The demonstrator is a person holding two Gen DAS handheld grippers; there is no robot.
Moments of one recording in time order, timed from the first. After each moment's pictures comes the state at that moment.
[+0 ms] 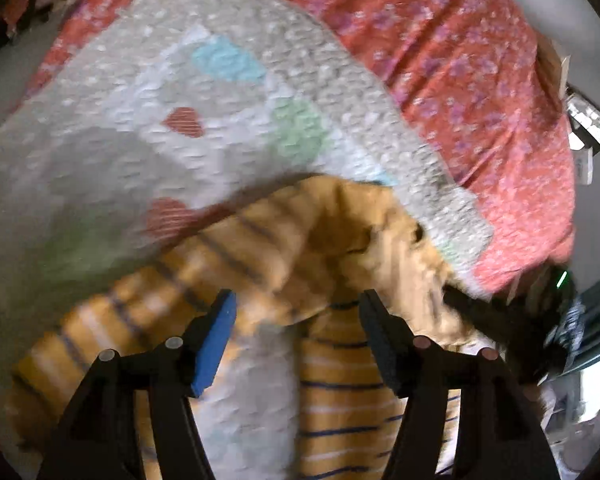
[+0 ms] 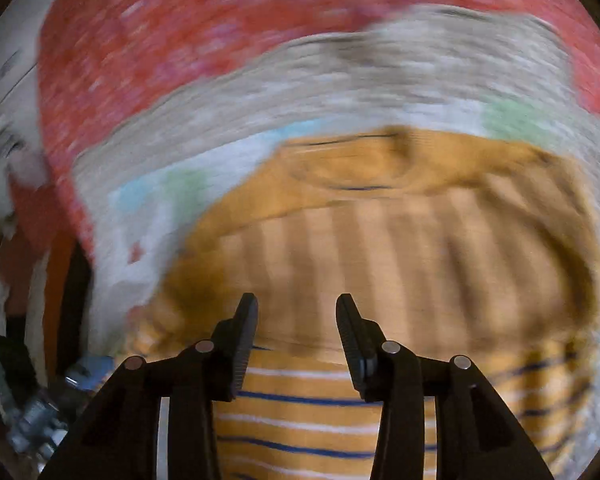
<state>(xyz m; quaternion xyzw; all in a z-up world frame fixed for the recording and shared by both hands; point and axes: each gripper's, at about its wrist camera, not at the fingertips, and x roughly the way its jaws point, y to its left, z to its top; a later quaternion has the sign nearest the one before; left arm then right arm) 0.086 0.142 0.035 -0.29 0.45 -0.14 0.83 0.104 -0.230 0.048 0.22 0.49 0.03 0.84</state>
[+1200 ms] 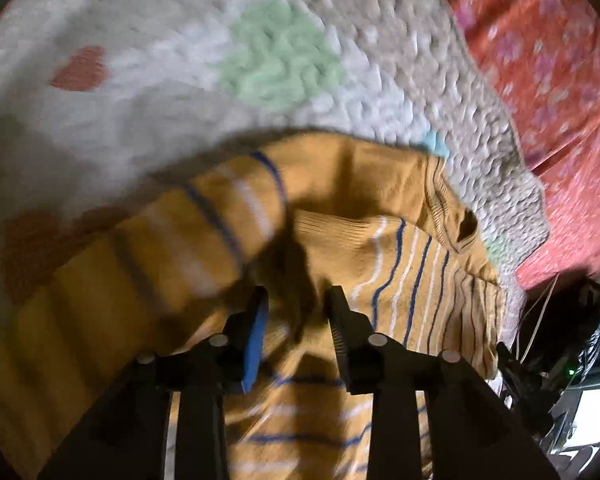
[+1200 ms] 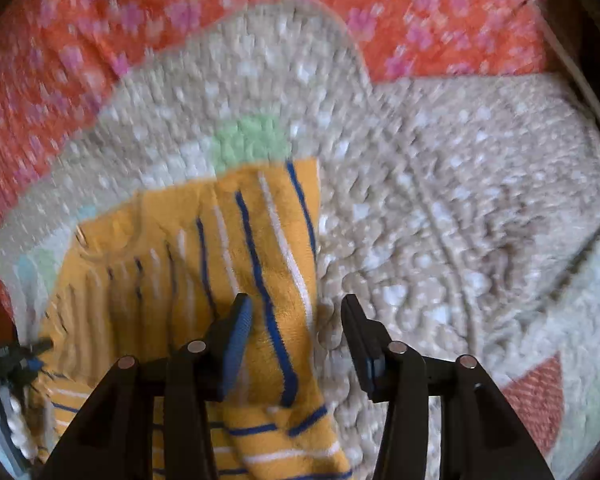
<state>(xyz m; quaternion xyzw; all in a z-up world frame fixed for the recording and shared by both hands) 0.178 0.082 -0.014 -0.27 0.57 -0.09 0.77 0.078 -0.383 0.036 0.22 0.45 -0.11 0.86</state>
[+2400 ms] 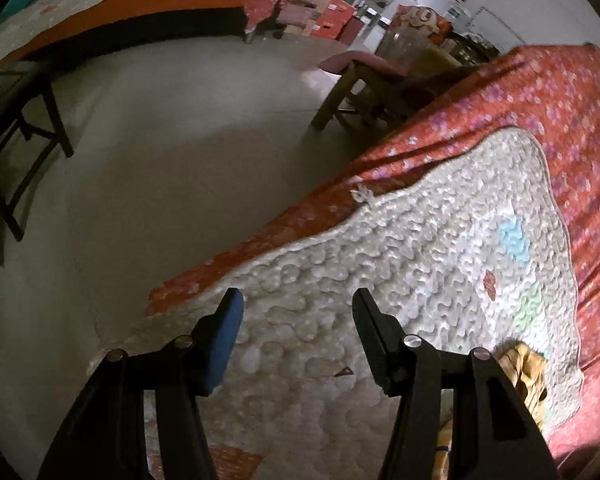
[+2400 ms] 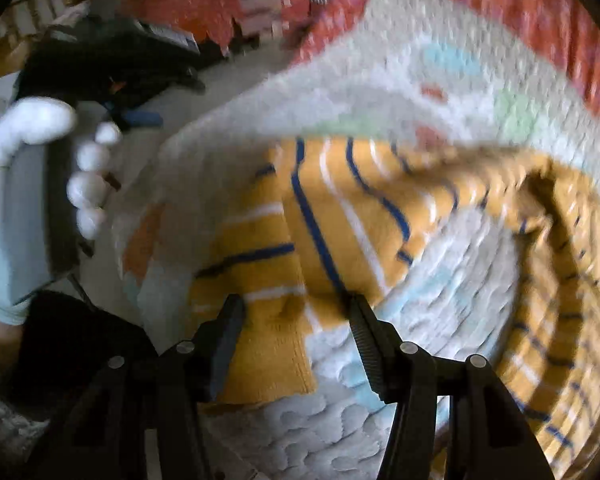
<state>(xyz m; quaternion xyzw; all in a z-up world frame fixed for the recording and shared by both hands) -0.020 0.376 0.008 -0.36 0.40 0.23 0.81 -0.031 0.125 0.001 -0.12 0.51 0.29 0.80</state>
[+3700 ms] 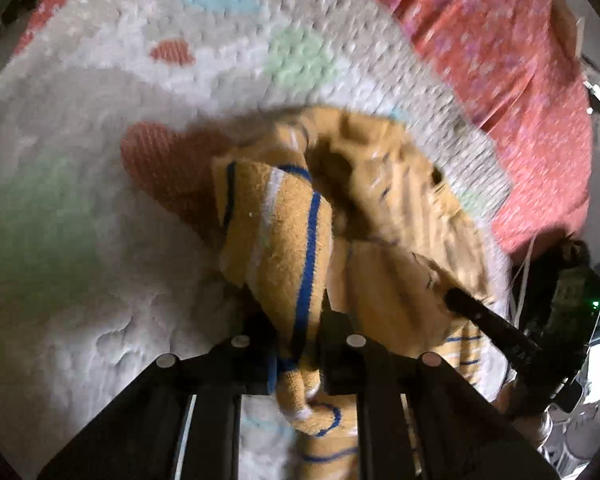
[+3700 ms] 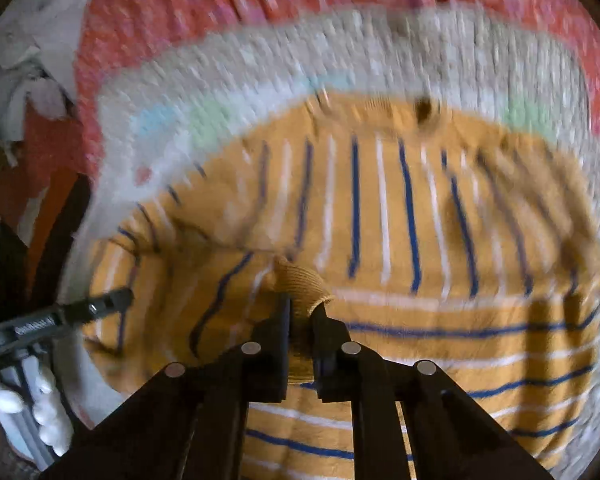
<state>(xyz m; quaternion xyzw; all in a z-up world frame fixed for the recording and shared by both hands) 0.067 0.109 0.012 -0.26 0.52 -0.14 0.80 0.073 -0.163 0.058 0.10 0.46 0.11 0.88</state>
